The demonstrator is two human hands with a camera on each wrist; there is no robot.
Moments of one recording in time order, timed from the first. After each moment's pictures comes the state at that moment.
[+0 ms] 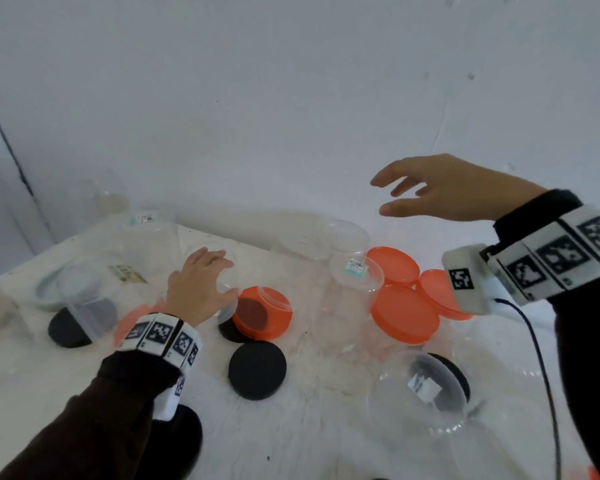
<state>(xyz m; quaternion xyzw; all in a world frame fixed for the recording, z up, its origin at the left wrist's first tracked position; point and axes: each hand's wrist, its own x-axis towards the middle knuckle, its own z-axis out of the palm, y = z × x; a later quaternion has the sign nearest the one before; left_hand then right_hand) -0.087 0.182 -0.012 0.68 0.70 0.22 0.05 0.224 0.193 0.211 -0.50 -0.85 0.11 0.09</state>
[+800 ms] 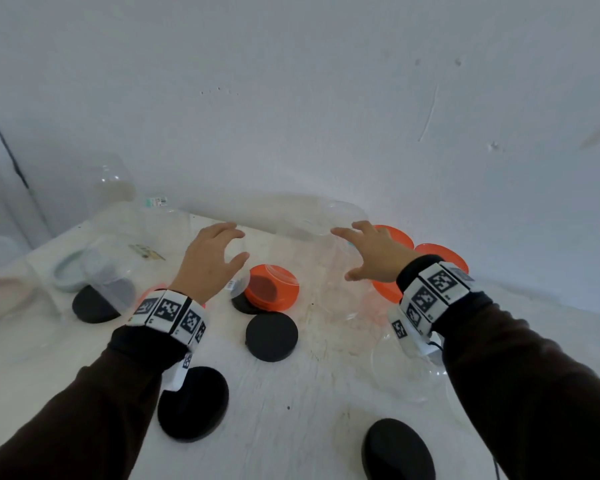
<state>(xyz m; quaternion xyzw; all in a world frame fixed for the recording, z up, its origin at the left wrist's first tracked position) -0.088 0.155 0.009 0.71 0.60 0.37 0.05 0.182 0.168 0.086 -0.58 -0.81 0.06 -0.04</state>
